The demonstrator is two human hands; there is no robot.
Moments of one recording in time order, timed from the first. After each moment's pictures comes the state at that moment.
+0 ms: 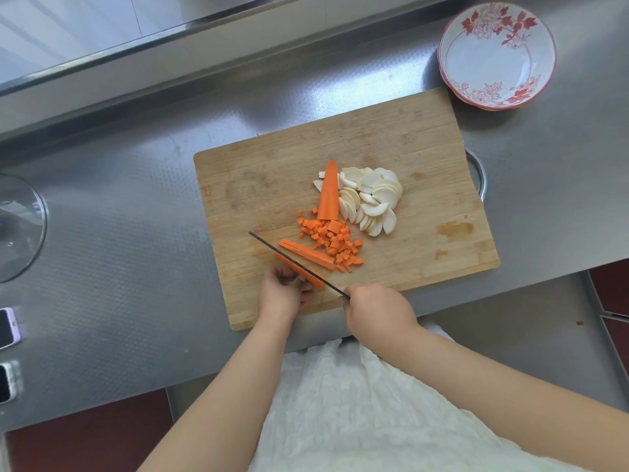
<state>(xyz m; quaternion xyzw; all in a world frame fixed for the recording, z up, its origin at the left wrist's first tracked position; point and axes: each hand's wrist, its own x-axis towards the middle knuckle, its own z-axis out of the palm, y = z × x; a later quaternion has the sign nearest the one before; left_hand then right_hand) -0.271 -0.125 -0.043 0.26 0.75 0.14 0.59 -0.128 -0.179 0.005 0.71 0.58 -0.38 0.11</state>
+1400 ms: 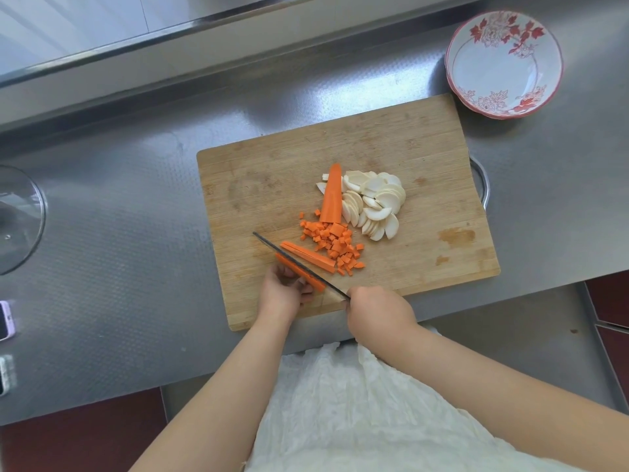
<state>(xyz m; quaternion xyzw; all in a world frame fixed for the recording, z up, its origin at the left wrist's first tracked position) -0.268 -0.119 -0.038 0.26 0.75 0.12 0.59 -0.126 -0.168 0.005 0.70 0.56 -0.41 0.17</state>
